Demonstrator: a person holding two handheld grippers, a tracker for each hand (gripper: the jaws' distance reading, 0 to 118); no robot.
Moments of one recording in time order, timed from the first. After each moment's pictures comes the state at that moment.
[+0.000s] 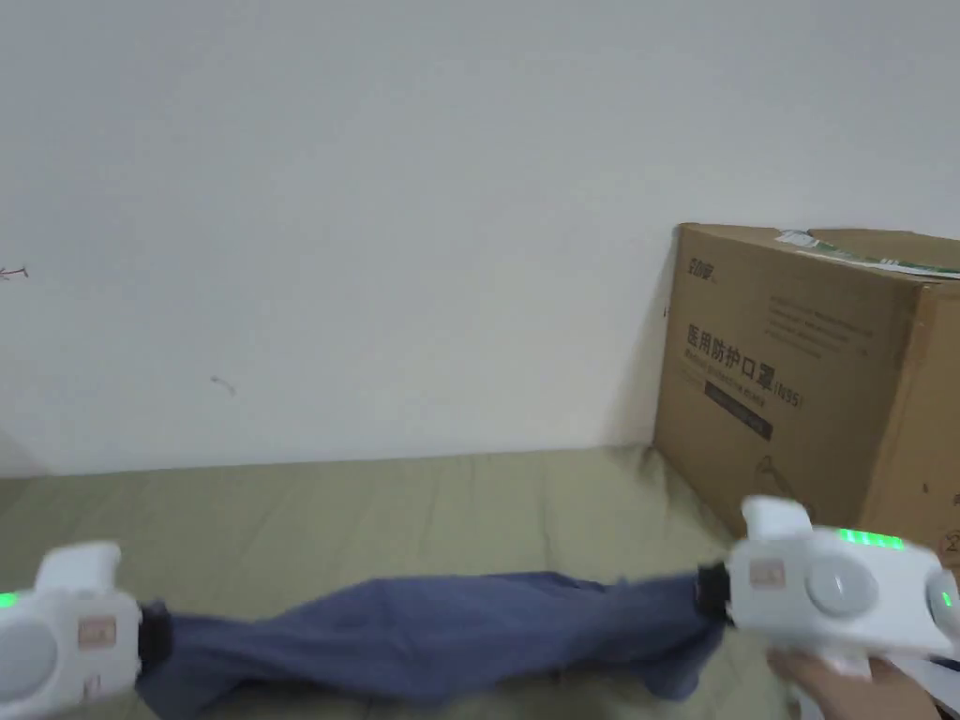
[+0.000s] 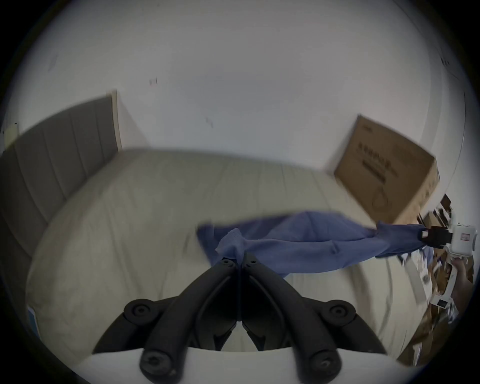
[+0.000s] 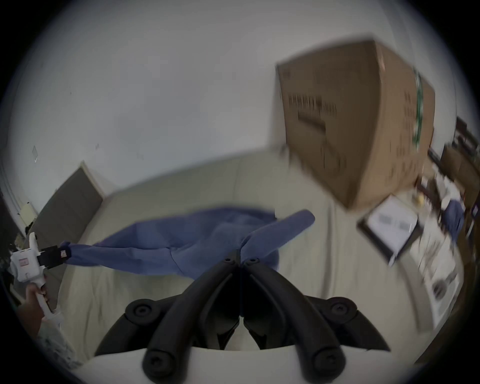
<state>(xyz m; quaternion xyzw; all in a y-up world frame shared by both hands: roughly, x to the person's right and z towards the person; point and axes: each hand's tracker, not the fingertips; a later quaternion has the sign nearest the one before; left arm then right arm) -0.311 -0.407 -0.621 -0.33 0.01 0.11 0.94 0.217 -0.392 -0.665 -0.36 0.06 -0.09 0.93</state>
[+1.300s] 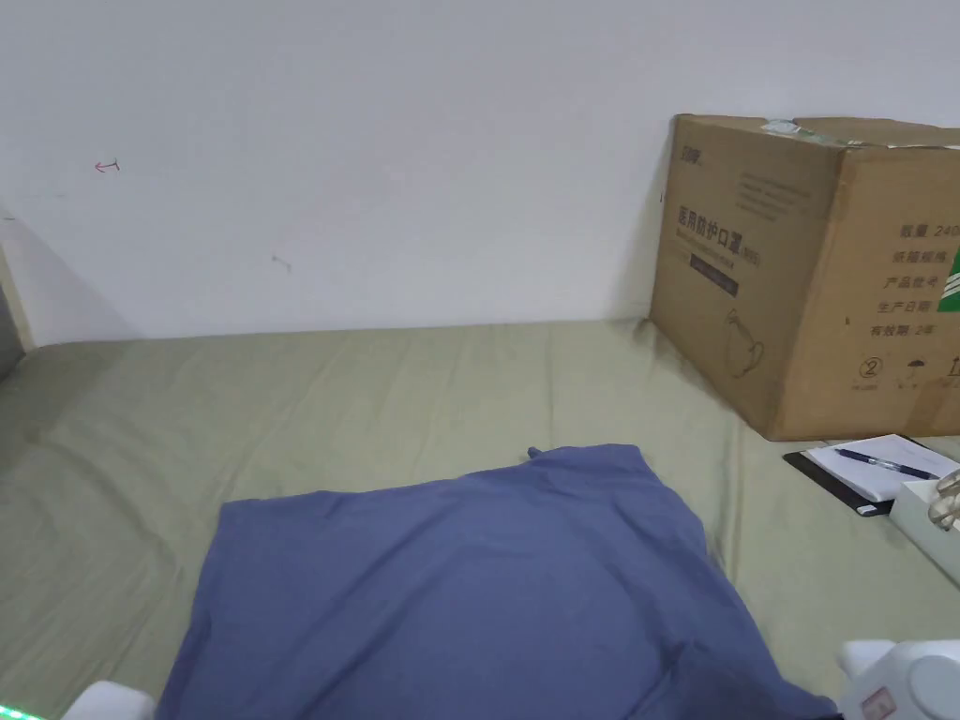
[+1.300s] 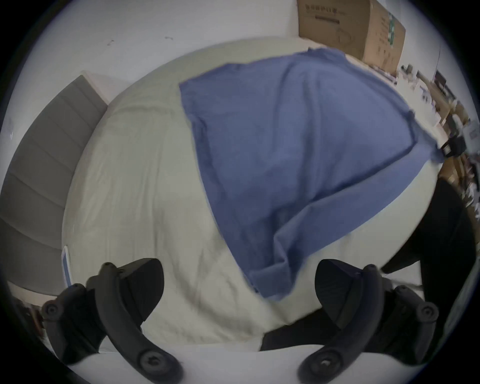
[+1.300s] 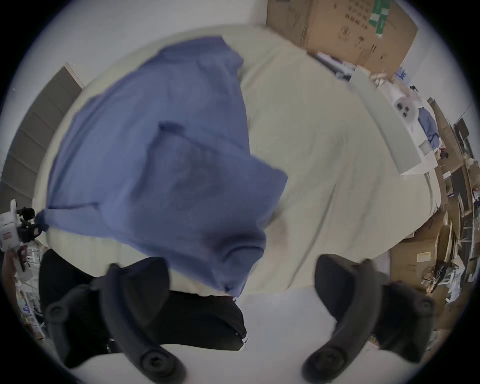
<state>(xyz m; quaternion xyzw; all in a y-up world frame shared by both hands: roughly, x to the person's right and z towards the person) -0.313 -0.486 -0.310 -0.54 -0.03 -0.09 0.84 0.285 -0.478 -0.369 -0.56 0.03 0.01 0.82</state>
